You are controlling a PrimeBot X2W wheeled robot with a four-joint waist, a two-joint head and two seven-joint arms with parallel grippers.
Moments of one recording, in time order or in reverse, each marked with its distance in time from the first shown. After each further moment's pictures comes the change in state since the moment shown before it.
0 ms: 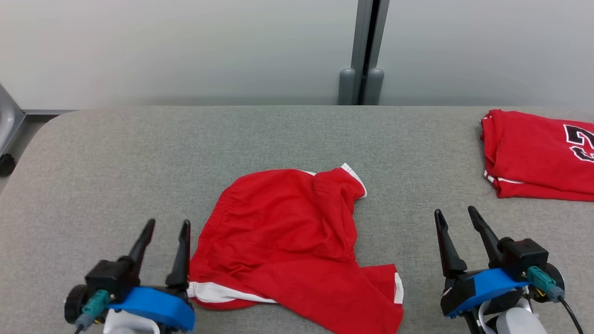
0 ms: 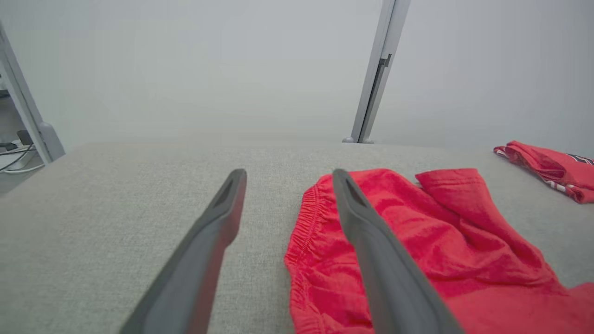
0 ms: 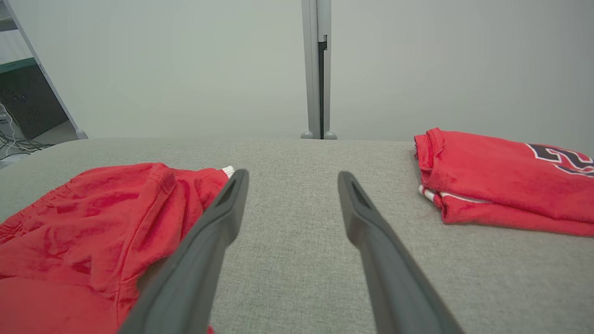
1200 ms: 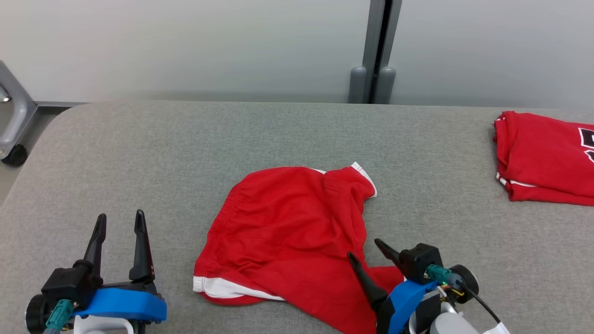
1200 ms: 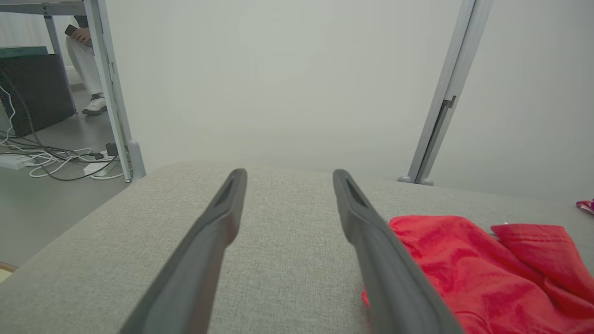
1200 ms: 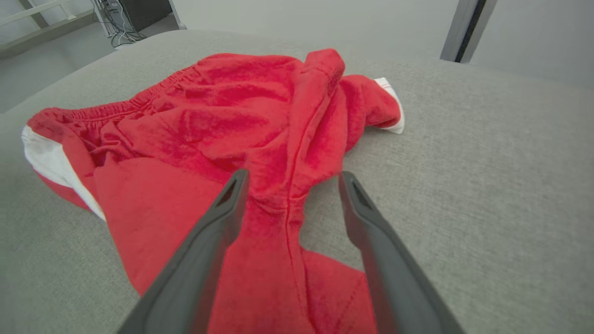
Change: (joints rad) left arm 0.058 -0.159 0.385 -0.064 0.249 -0.101 0.000; right arm -0.093 0.000 0.350 0.162 0.062 0.000 0.145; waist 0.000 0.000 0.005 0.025
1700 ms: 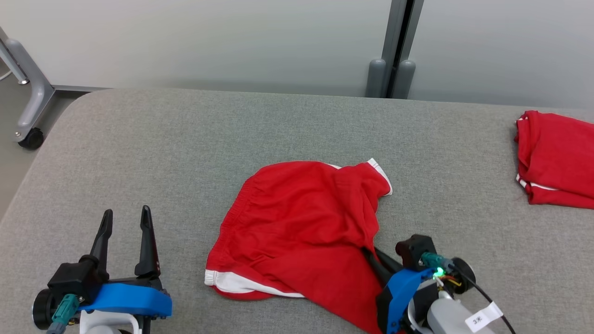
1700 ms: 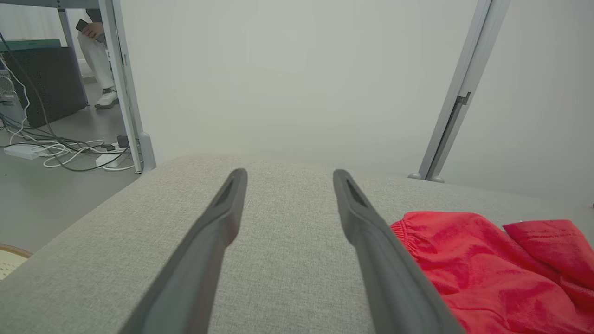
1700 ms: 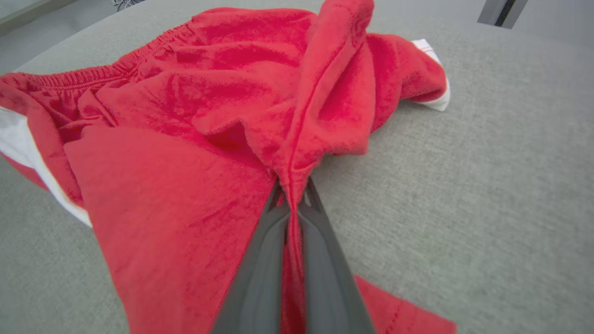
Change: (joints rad) left arm -0.024 -0.040 0.025 0.024 0.036 -0.032 0.000; right arm -0.128 -0.018 0.111 0.243 0.095 0.000 -0.041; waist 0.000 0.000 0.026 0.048
